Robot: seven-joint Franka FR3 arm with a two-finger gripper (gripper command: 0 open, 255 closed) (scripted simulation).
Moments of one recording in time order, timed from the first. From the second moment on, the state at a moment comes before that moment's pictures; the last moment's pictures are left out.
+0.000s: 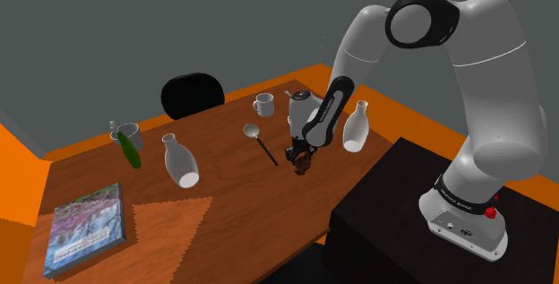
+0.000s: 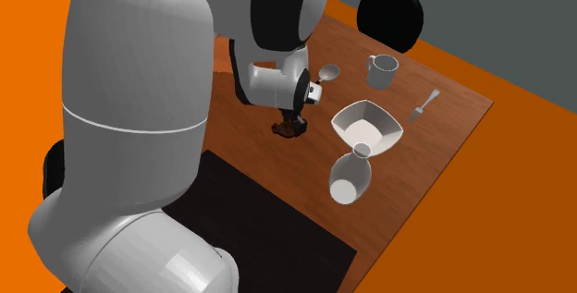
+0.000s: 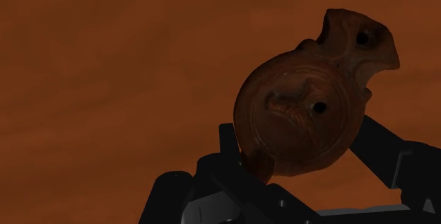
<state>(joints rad) 0.10 0.62 0.10 -2.24 -0.25 2.82 0.83</state>
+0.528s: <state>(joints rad) 0.07 0.51 0.13 -2.27 -0.22 2.75 0.81</state>
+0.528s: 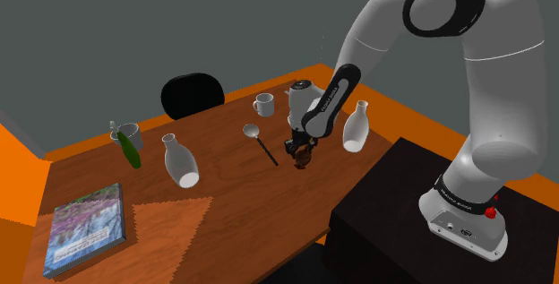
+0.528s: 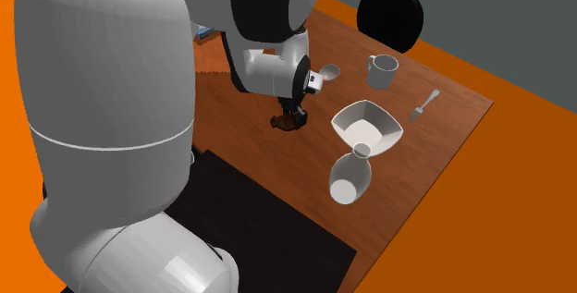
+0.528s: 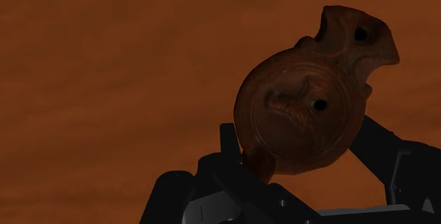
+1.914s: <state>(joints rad) -0.06 0.38 0.15 -2.20 -0.14 2.55 0.61</state>
